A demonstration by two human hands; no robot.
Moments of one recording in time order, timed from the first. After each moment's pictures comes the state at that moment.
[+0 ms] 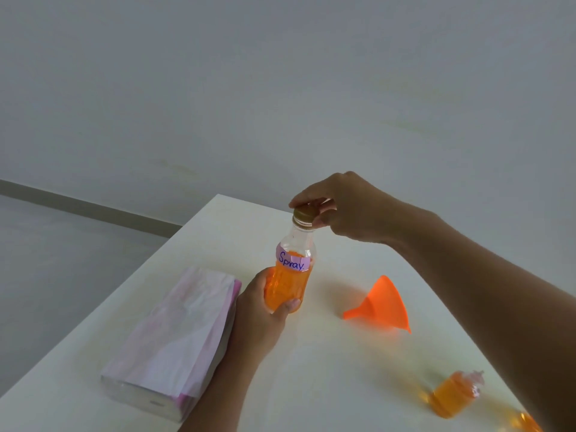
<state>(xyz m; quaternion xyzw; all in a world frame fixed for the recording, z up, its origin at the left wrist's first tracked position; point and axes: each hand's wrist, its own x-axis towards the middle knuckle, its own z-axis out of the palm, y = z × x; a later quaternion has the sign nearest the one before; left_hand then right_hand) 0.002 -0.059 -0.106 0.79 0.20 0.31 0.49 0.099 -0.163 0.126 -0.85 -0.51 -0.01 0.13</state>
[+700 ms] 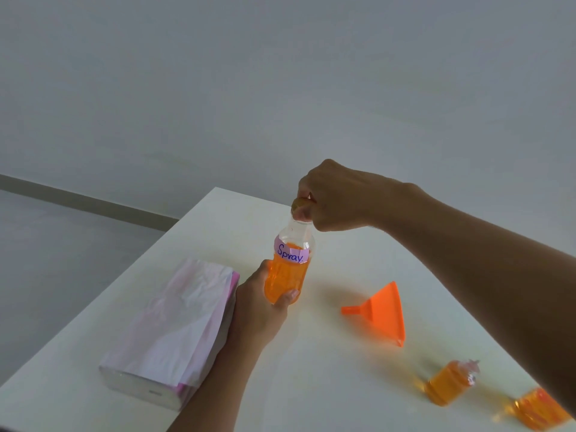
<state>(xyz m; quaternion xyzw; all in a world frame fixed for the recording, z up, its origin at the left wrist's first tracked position) 0.003 -0.059 -0.103 0.81 0.20 0.31 0.45 0.091 -0.145 0.133 -0.85 -0.52 -0.04 -0.05</state>
